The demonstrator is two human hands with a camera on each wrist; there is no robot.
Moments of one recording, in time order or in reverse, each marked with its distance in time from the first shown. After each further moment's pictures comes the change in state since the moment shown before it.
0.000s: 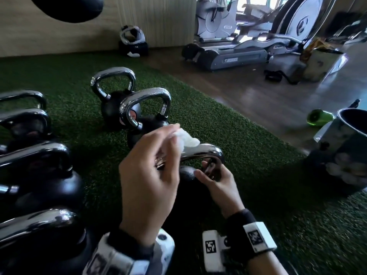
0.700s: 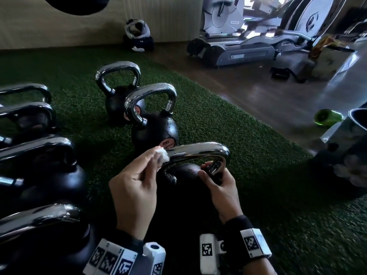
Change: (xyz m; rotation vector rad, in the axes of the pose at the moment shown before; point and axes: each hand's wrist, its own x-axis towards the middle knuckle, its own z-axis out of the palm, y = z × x) left_hand -0.039 -0.070 -0.003 0.014 0.135 -0.186; right_hand -0.006 0.021 0.009 0.080 0.022 0.002
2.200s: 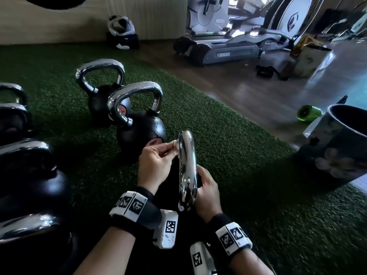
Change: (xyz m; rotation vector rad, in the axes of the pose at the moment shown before) left_hand 0.034 -0.036 0.087 -0.213 -0.309 -0.434; right_hand -0.005 0.007 0.011 -0.393 -0.009 -0.120
